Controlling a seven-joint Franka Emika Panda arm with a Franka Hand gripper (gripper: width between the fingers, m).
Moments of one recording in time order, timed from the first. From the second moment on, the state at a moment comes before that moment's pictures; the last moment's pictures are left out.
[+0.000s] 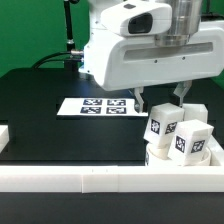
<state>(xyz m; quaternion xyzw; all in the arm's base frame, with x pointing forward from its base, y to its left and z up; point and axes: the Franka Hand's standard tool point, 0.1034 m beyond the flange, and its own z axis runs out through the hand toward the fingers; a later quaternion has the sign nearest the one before) 0.600 0.052 0.093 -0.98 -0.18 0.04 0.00</state>
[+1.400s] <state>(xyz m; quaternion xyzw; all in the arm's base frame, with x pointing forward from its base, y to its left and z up) 0.606 0.065 0.091 -0.83 0.56 0.01 0.00</state>
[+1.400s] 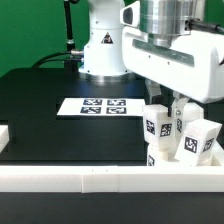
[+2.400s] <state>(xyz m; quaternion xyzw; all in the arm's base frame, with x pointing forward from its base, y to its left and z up) 0.608 0.057 0.090 -0.51 0.86 0.03 0.03</state>
